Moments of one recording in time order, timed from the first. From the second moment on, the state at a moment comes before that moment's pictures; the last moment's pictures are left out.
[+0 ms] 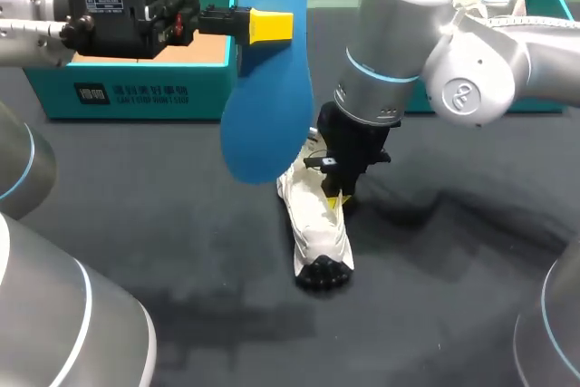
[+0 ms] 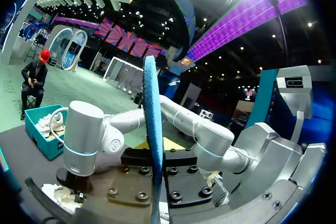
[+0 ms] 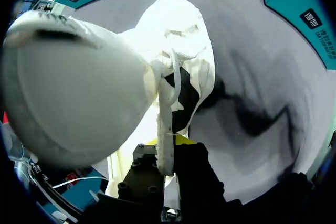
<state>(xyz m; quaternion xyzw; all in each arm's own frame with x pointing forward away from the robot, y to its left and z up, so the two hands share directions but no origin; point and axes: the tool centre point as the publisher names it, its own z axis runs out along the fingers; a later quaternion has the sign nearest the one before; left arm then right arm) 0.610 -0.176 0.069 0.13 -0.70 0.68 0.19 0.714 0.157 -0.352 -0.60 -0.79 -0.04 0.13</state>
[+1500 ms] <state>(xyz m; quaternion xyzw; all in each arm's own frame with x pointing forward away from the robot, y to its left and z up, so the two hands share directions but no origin) 0.610 -0.177 0.079 0.09 -0.70 0.69 0.15 0.708 0.123 -0.304 -0.58 -0.75 -0.22 0.25</state>
